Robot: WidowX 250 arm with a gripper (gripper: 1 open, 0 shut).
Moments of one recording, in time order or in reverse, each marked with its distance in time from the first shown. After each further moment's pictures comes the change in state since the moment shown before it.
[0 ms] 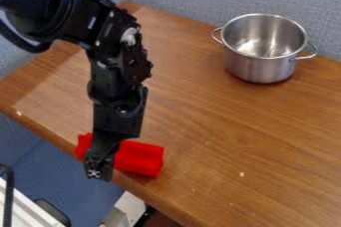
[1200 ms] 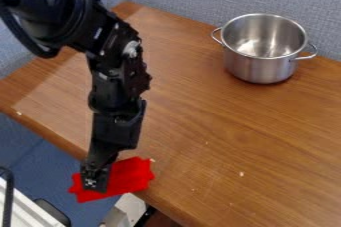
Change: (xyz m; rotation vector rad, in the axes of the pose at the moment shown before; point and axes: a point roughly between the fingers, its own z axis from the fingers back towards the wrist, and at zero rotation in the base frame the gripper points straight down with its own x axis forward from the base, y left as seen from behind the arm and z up) arm -0.003 -0.002 -0.016 -0.061 0.026 -0.021
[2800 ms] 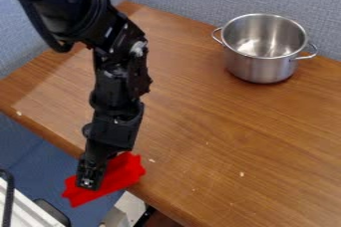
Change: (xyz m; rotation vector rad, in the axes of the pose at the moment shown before) arm -0.005 0.003 -0.004 -0.083 0.070 0.056
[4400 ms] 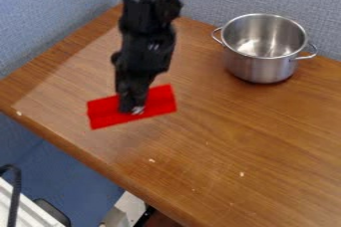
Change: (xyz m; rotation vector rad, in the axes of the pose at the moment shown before) arm 0.019 0.043 0.082 0.176 -0.091 0.328
